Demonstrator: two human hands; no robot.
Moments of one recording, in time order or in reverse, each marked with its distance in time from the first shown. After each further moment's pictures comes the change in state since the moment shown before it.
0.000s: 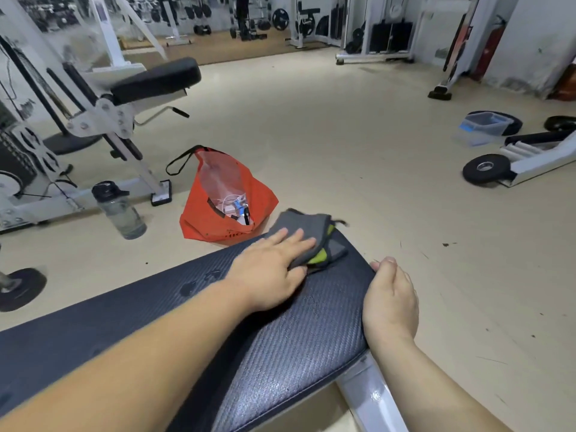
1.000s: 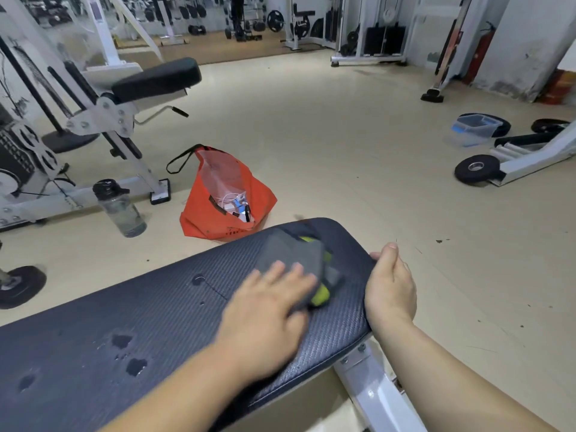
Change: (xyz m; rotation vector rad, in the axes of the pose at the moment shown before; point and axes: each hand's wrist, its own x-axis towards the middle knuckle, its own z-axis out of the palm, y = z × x) left_hand -0.093 0.027 0.021 -0.061 0.133 -0.023; right_hand -0.006 -0.008 -0.003 -0.006 -0.001 0.042
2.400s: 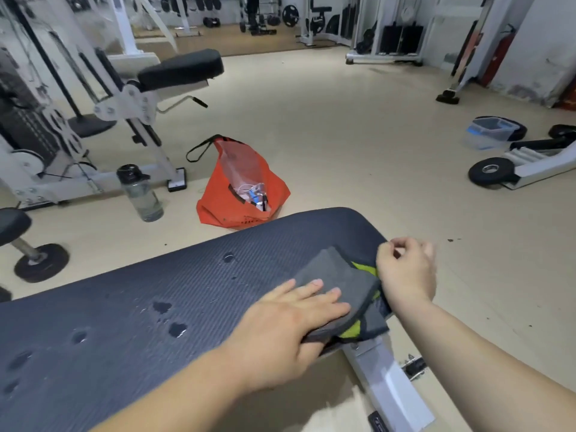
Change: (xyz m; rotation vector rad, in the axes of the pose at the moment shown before) left_hand -0.051 -0.012 -0.012 -0.094 -0.072 0.262; right_hand -0.015 -0.012 -0.004 -0.227 0.024 -0.150
